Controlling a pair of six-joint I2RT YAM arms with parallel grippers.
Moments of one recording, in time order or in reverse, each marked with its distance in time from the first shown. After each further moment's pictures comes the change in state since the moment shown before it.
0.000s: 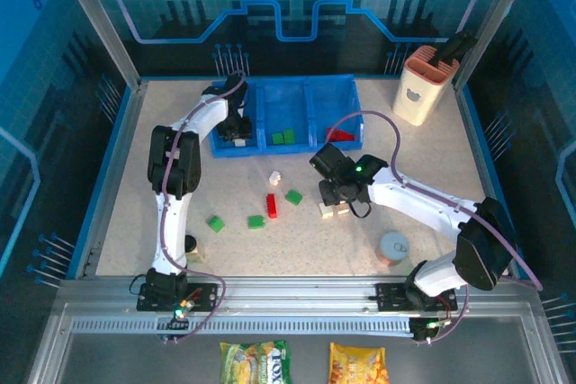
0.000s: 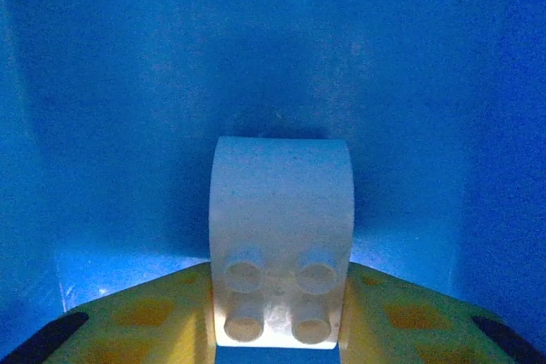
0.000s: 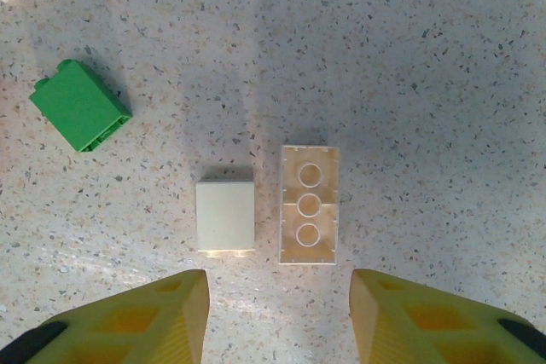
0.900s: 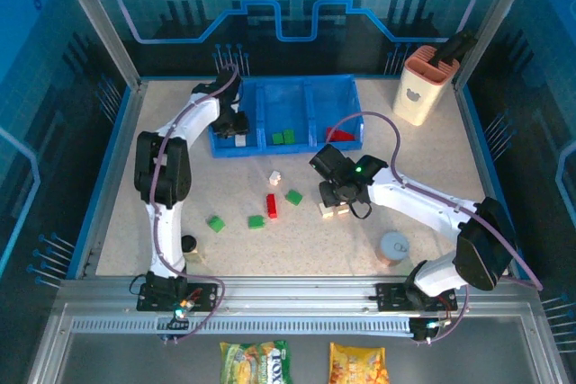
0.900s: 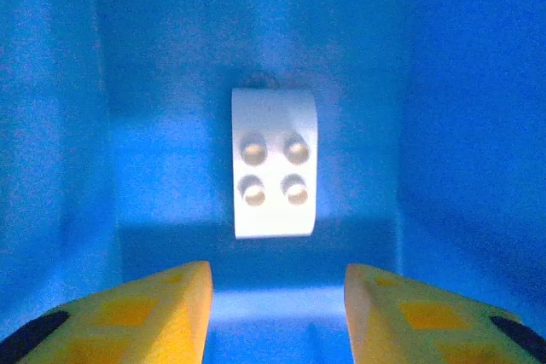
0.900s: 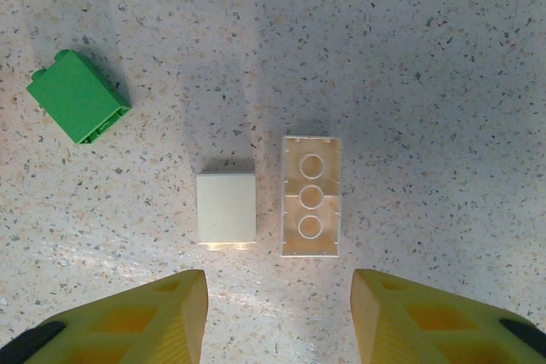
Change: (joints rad) left arm 0.006 -0.187 -0.121 0.014 0.030 -0.004; right arm 0.005 0.003 -0.002 -0.009 -0.007 0.012
